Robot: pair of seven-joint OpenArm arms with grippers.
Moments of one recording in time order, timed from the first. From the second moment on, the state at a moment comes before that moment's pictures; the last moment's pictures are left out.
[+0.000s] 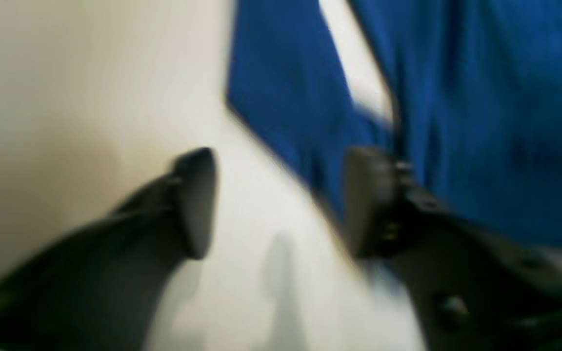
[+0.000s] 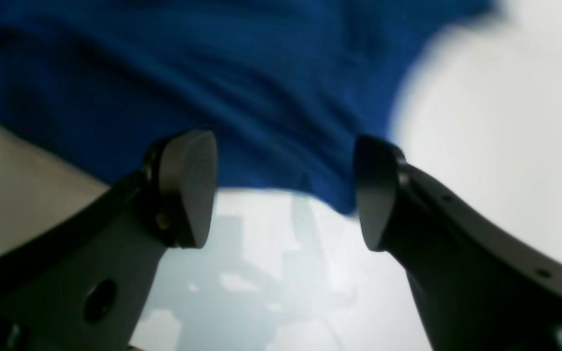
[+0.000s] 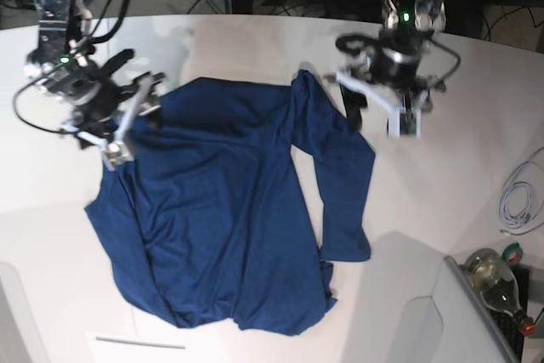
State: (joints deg) left arm 23.3 -12.2 6.3 102.7 -11.3 7.3 20.5; right arm -14.5 2.0 8.4 98.5 -2.5 33.9 -39.9
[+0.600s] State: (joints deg) left arm -4.4 -10.4 15.5 56.0 8.1 15.4 17.1; right arm -6.8 2.0 7.3 75.5 -1.1 34.1 -38.3
